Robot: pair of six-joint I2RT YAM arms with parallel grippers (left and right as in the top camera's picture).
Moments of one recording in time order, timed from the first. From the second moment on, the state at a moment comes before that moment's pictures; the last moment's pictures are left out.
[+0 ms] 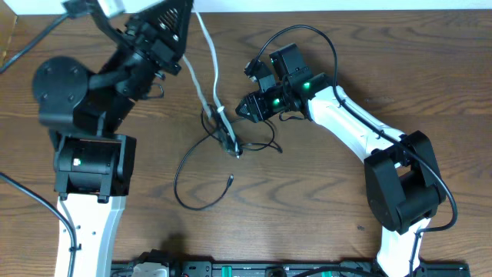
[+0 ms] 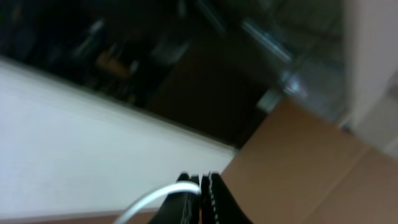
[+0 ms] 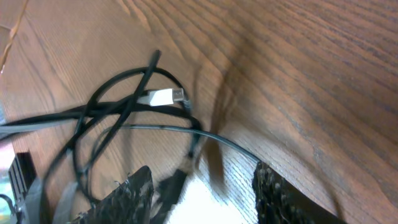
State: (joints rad) left arm -0.10 1.16 1.36 0.10 0.52 -0.82; right arm 0.51 2.02 1.51 -0.46 -0.58 0.13
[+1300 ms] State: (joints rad) left arm -0.10 1.15 1.38 0.11 0.54 -0.90; right arm 0.42 1.97 1.51 -0.40 -1.27 -0.24
